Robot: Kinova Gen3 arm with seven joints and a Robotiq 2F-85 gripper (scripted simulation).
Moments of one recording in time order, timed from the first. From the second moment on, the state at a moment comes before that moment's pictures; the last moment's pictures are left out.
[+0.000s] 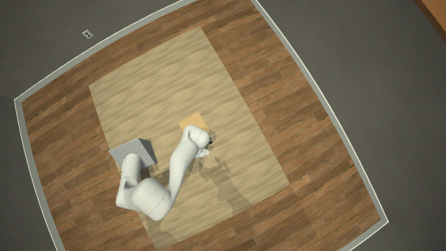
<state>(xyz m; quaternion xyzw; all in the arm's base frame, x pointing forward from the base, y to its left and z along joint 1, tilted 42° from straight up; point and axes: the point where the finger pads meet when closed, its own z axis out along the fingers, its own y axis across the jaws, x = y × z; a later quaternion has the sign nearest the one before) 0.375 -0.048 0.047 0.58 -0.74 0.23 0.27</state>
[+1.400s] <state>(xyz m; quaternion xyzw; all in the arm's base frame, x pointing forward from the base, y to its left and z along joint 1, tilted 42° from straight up) 0.392 -0.065 0.035 -0.16 -0.92 0.35 -0.02</state>
